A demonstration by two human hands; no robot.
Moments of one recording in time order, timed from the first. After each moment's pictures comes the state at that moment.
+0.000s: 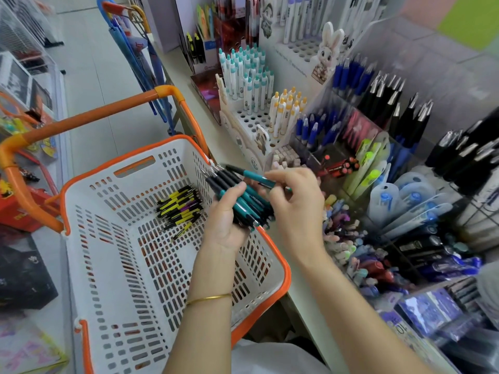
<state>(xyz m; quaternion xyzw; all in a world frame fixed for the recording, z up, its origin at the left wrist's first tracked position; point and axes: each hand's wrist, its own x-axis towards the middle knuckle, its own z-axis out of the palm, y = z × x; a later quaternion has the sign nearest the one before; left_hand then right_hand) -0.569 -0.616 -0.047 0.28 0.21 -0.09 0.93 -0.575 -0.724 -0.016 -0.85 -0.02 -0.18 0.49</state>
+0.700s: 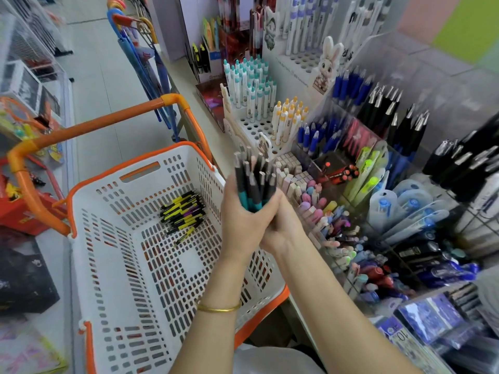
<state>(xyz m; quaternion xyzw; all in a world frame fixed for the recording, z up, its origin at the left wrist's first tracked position) -0.588 -0.643 -0.018 0.73 0.07 0.20 0.65 -0.564 -0.700 -0.020 -0.23 0.28 0.25 0.90</state>
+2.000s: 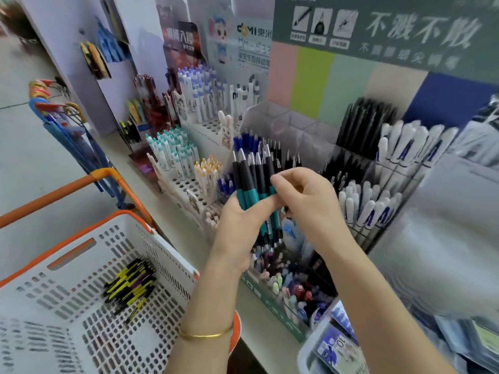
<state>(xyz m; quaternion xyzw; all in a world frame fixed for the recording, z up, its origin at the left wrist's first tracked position) -0.574 -0.731 0.069 0.60 -0.06 -0.09 0.79 -0.587 -0.840 0.100 -0.82 0.03 -0.16 0.55</state>
